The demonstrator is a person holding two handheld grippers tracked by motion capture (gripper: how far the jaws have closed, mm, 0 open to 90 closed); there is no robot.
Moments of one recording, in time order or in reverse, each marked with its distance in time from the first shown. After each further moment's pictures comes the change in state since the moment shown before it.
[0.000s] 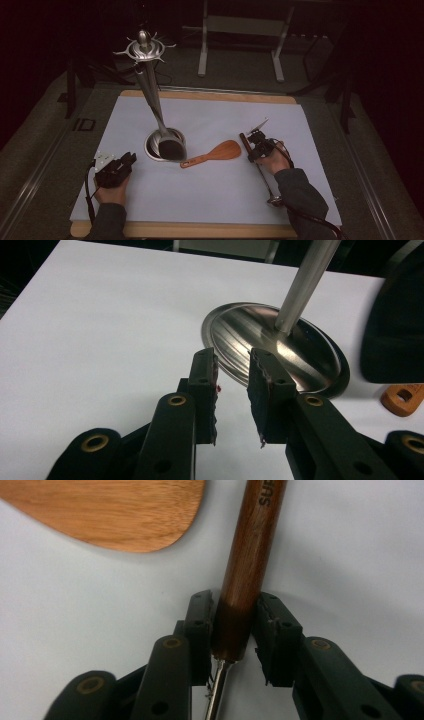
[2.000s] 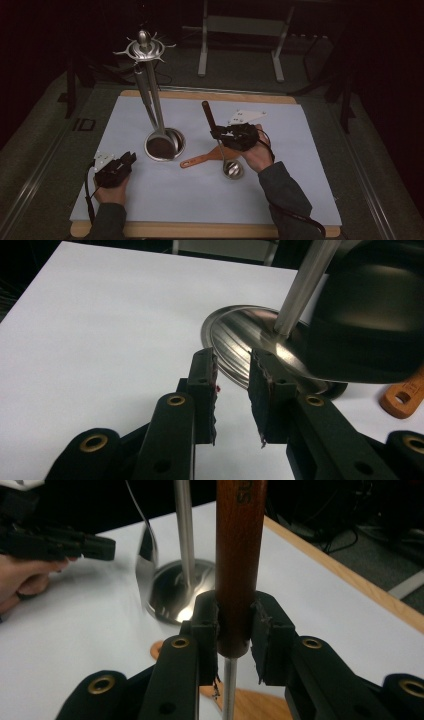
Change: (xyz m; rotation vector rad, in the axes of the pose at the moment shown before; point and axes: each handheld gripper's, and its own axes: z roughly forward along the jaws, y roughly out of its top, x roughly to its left) left arm 0.001 0.001 0.000 -0.003 -0.003 0.005; right arm 0.089 0.015 -0.097 -0.786 0.249 -0.415
